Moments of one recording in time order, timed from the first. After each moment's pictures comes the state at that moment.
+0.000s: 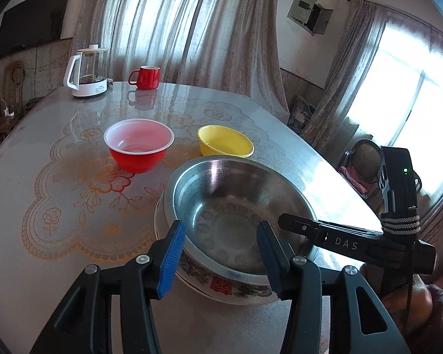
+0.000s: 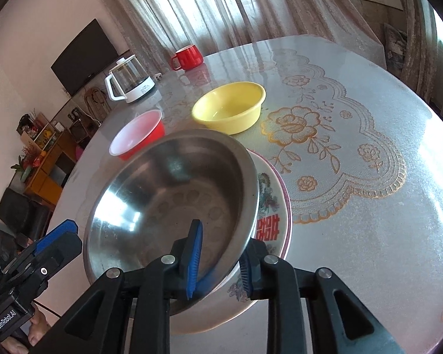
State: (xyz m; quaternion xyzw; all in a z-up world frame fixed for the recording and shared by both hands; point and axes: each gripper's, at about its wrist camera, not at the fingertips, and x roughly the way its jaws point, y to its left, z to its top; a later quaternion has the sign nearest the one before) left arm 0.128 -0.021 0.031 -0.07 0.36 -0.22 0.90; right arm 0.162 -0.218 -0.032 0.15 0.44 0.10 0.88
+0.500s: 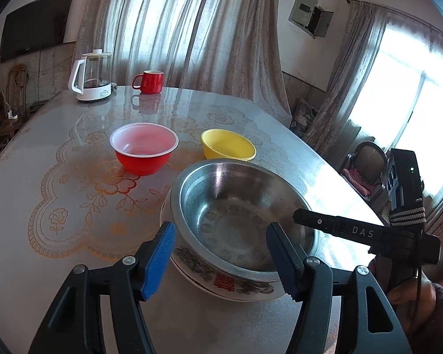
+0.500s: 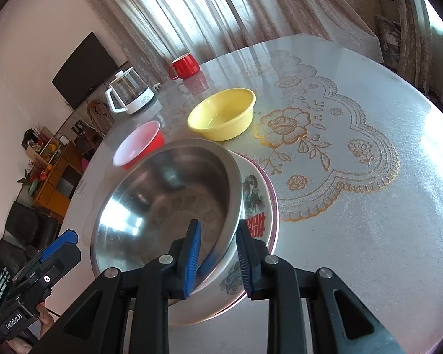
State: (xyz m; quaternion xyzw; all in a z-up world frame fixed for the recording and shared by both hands) left arm 0.120 -0.016 0.035 -0.07 0.35 -0.21 0.91; right arm 0.152 -0.236 -0.027 0.19 0.42 0.10 0.88
